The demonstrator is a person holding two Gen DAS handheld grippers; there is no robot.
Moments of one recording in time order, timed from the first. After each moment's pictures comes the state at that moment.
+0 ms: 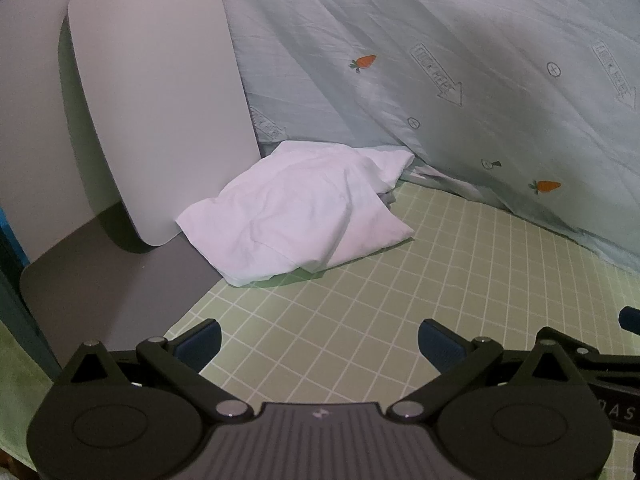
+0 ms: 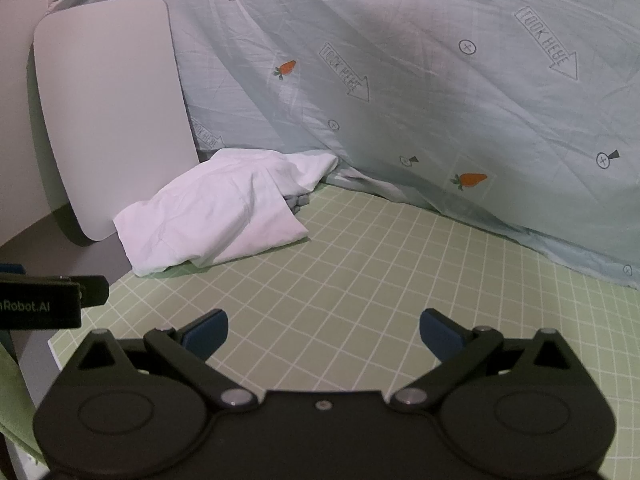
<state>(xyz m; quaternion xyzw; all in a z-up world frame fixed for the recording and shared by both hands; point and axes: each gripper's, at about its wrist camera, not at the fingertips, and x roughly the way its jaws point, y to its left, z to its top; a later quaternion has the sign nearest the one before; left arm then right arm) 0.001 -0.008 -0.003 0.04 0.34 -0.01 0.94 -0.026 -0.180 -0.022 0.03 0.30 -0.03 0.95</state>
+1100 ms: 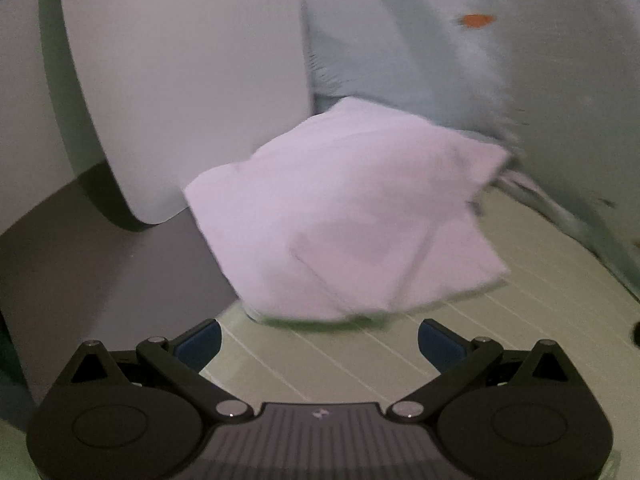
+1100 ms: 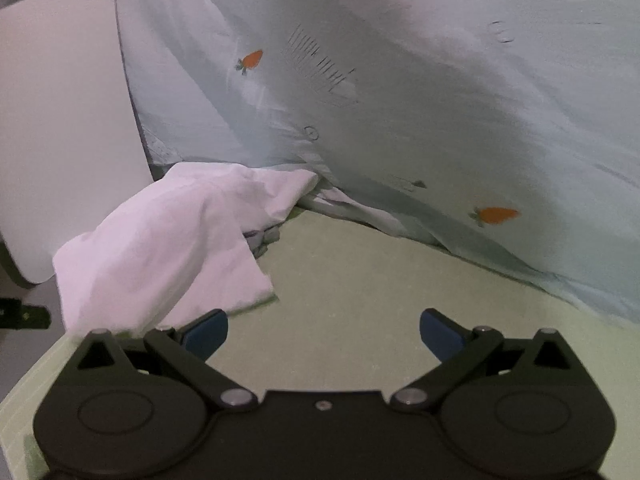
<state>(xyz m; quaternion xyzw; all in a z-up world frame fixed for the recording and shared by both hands) 0.213 0.059 -0.057 -0.03 0.43 0.07 0.90 0.168 -0.225 -0.044 0.02 0.32 -0.05 0.95</state>
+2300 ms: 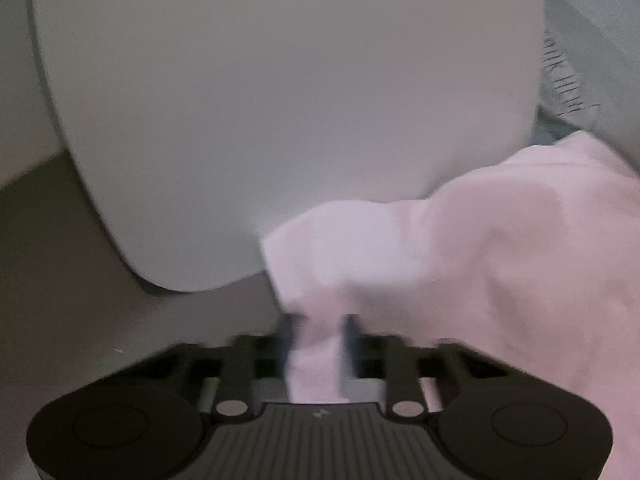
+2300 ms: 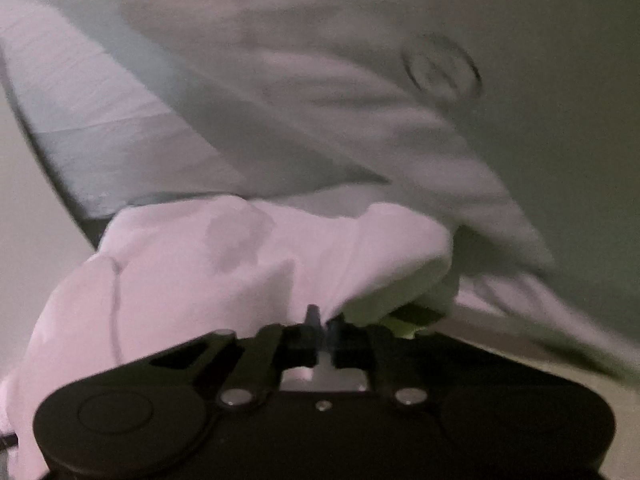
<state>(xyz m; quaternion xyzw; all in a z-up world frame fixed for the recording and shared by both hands) 0.409 0.183 -0.164 -0.09 0.41 0.25 0.87 0.508 -0.212 -0.151 0.10 0.33 0.05 0.94</state>
